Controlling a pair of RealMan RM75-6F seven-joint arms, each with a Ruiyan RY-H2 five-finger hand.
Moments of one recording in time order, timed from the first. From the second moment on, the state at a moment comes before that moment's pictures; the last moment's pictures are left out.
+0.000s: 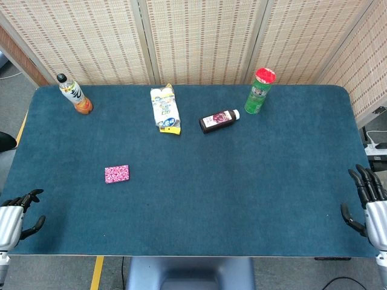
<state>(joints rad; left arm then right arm) -0.09 -1.09 -0.03 -1.64 1.48 1.48 0.10 0.01 -1.07 0.06 -1.60 -1.61 1.68 0.06</state>
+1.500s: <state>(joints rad) -0.53 -1.53 -0.27 -1.75 0.74 1.27 0.85 0.03 -1.05 0.08 -1.56 -1.62 1.66 0.22</state>
